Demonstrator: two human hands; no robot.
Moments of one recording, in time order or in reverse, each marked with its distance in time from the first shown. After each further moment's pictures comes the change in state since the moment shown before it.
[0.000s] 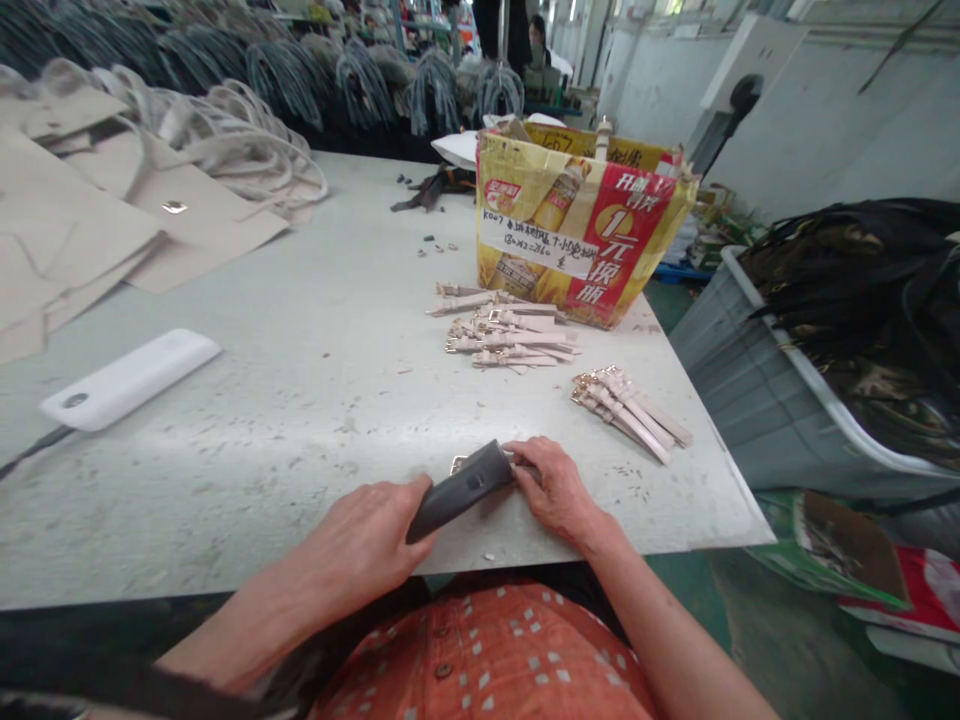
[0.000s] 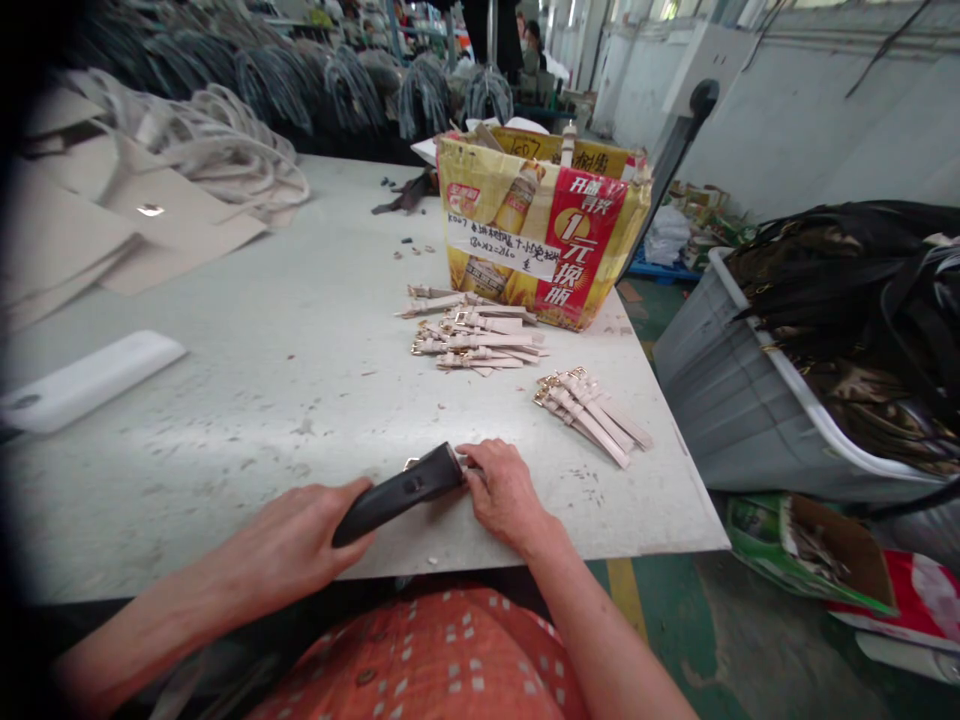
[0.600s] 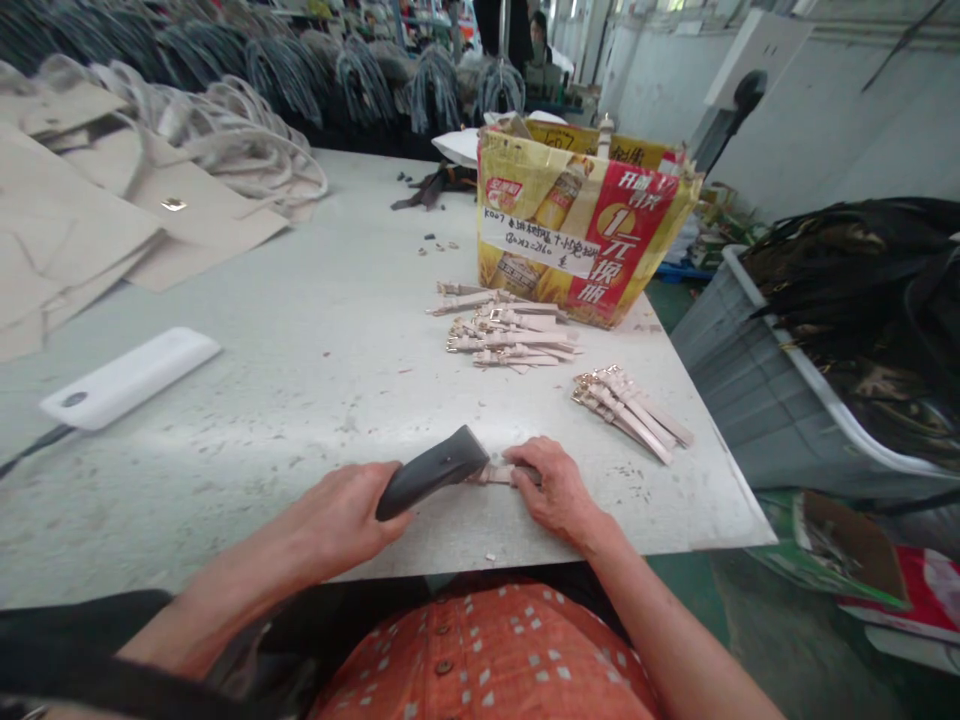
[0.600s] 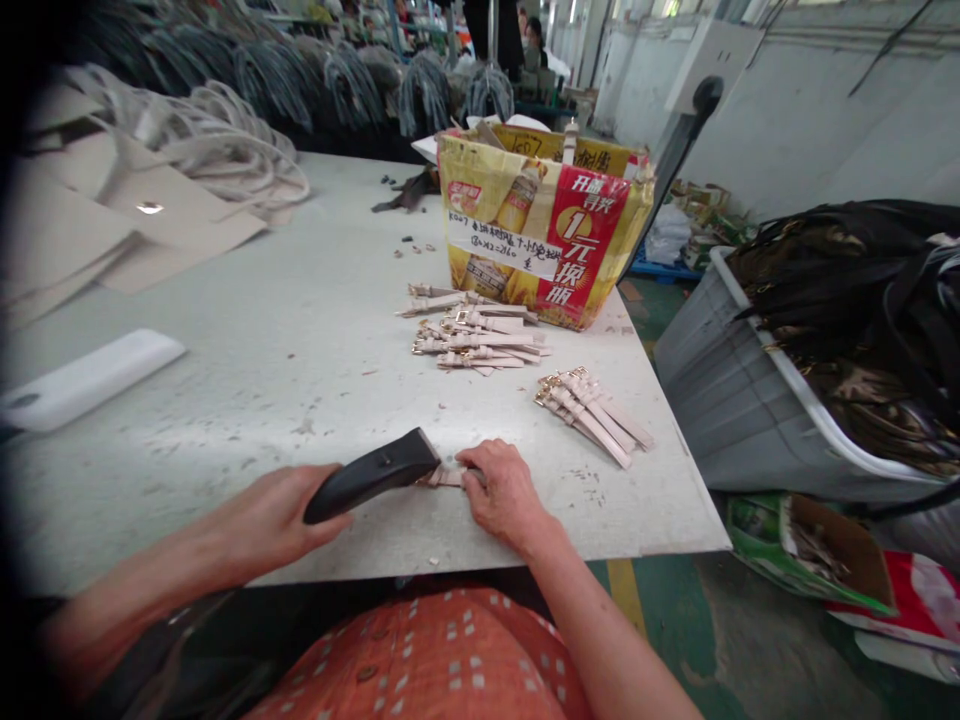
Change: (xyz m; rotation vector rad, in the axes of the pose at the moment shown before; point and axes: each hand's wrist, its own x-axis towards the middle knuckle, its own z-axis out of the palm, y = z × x) left_hand 0.016 -0.041 -0.011 -0.099 0.018 -0.040; right_hand 0.000 0.000 0.002 -0.024 0.018 -0.022
